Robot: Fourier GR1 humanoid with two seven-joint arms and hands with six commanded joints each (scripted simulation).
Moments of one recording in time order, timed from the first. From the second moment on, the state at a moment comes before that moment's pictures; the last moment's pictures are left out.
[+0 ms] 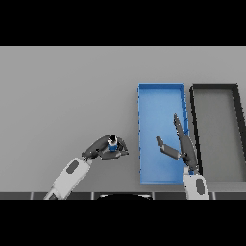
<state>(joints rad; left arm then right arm) -0.22 0.18 -0.56 -1.33 0.10 -0.21 -0.14 0.13 -0.11 0.12 -1.74 0.16 0.05 -0.03</state>
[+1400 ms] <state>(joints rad) -0.27 0.14 -0.60 -1.57 0.10 -0.15 -0.02 0.18 -0.15 0.08 -1.84 -0.01 0.16 -0.11</state>
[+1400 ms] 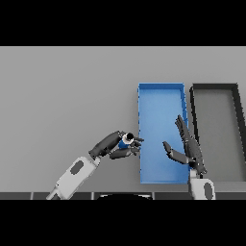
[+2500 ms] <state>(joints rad) -0.27 0.15 -0.60 -1.58 0.10 -0.19 -0.04 -0.40 -0.25 0.35 -1.93 -0.33 0.48 0.40</state>
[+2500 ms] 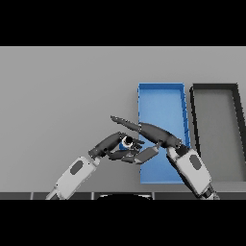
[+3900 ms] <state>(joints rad) -0.29 0.17 -0.56 -1.56 -0.09 -0.32 -0.07 -0.53 -0.20 0.44 -1.79 -0.40 0.51 0.28</state>
